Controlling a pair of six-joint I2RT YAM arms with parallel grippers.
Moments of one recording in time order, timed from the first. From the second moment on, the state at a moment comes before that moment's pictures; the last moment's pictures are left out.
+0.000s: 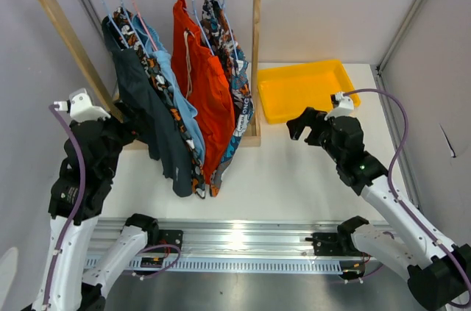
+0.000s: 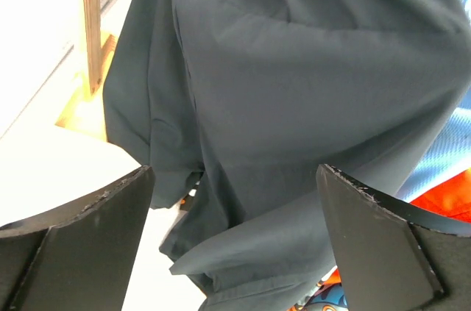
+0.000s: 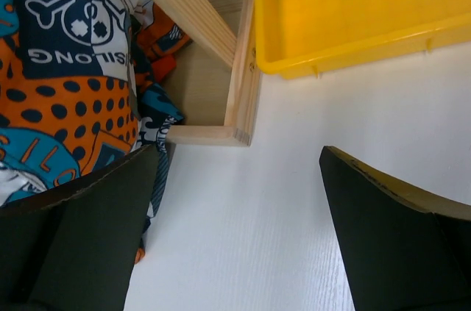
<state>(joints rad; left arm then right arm) -0.24 0.65 1.17 -0.74 -0.38 -0.45 0.45 0.92 0.78 -0.15 0.09 0.51</state>
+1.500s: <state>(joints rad) -0.04 1.62 2.28 -0.84 -0.40 -0.34 0.58 0.89 0.75 -0.32 0.10 0.49</state>
